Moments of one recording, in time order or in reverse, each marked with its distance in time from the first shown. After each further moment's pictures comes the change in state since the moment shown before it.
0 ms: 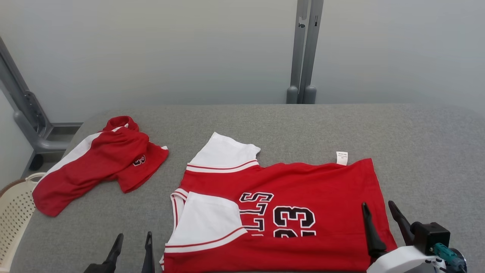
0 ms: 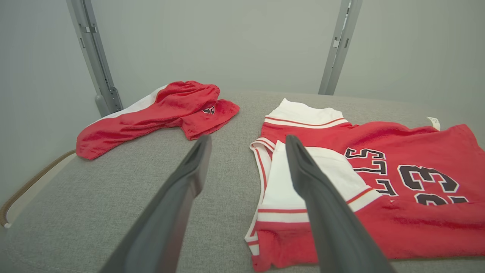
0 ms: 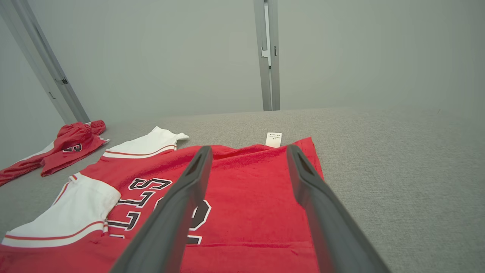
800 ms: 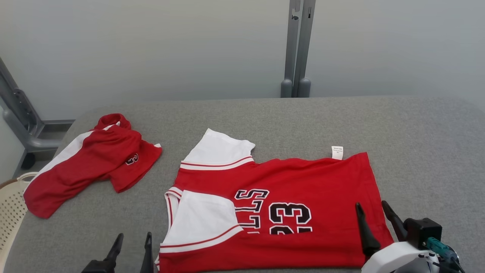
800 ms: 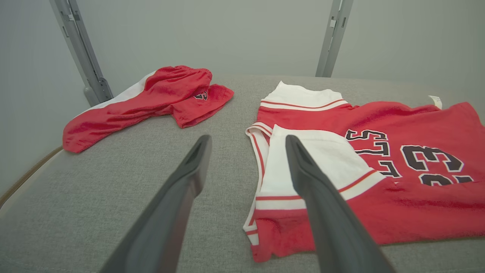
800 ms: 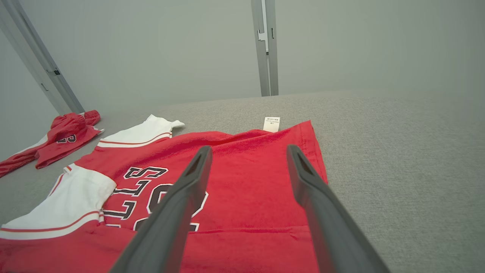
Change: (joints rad) left arm -0.003 -0.014 0.027 0.056 0.036 -0.041 0.000; right arm -0.020 0.000 0.013 0.038 0.007 0.000 0.025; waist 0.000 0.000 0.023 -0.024
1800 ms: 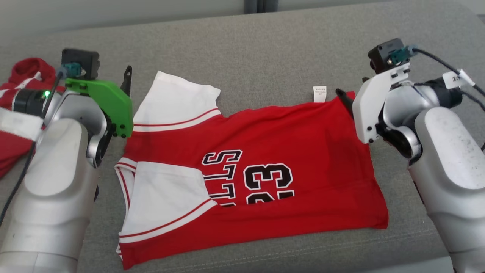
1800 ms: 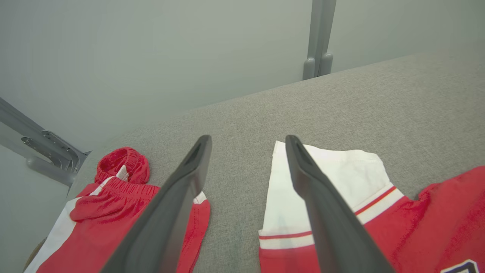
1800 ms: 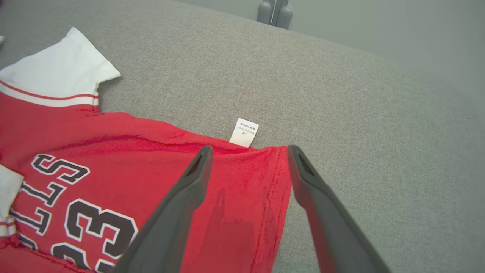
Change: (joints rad) left arm -0.901 0.066 -0.085 0.340 0.030 -0.082 0.475; right arm -0.713 -0.196 0.240 0.008 0.078 0.000 0.885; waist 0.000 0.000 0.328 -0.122
